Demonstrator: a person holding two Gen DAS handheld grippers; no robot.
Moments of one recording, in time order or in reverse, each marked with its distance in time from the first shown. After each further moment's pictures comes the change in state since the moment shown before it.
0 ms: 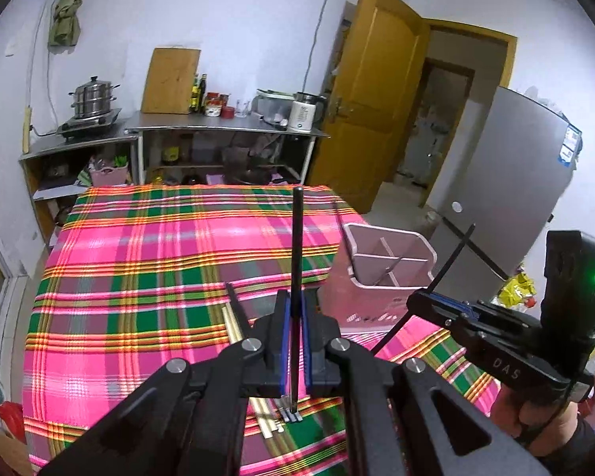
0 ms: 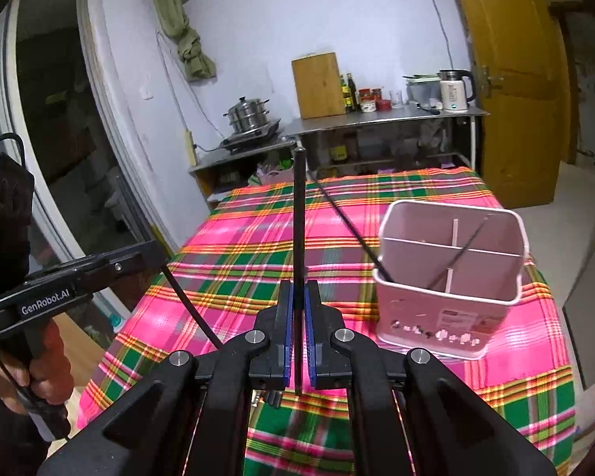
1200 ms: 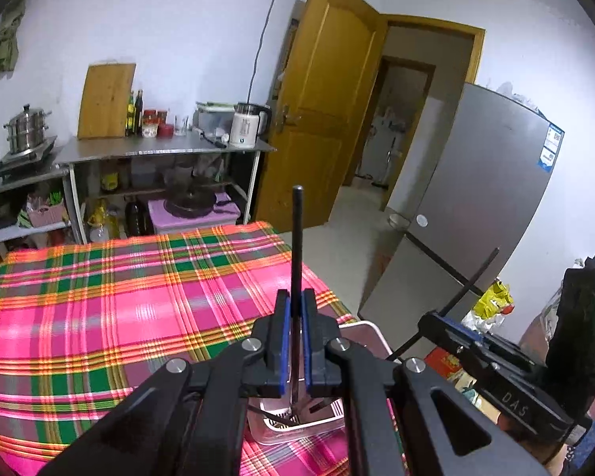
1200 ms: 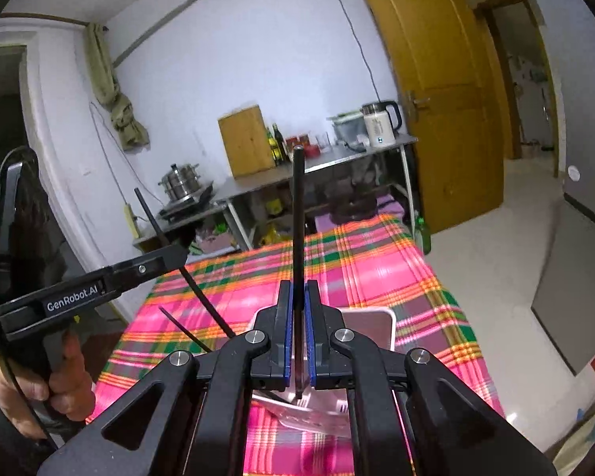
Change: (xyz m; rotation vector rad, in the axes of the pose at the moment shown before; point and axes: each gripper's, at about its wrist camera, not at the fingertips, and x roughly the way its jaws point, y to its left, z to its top) left arm 0.111 -0.077 0.099 0.072 -0.006 -0.146; right arm -0.016 -0.105 0.067 0.158 -0.161 -0.164
